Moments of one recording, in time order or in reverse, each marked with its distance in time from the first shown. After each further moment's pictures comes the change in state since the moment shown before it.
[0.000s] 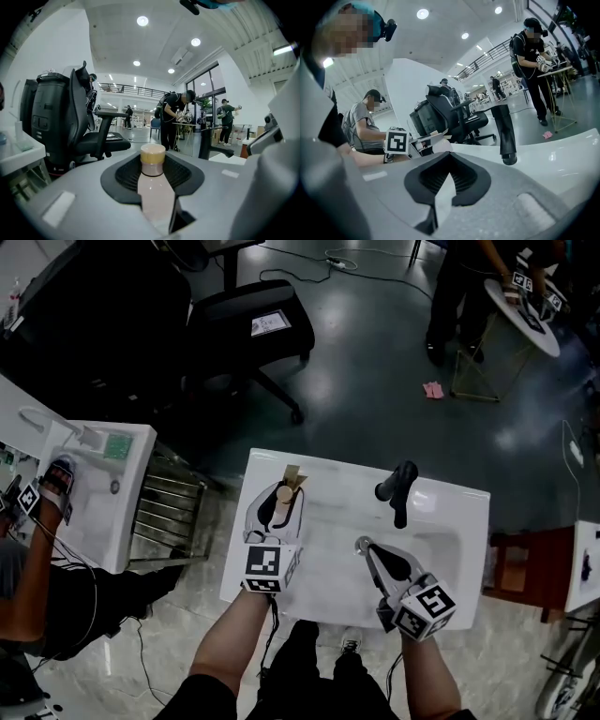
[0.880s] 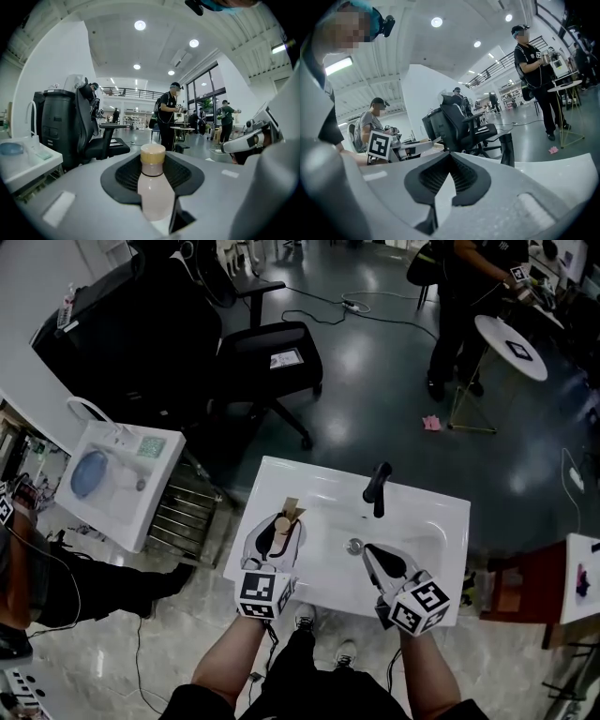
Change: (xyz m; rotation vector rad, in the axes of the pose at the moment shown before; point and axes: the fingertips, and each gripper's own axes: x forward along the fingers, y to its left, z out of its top) left arm -0.114 -0.067 0.056 0.019 -0.021 0.045; right arm -0.070 0.041 0.035 -0.138 -0.052 0.102
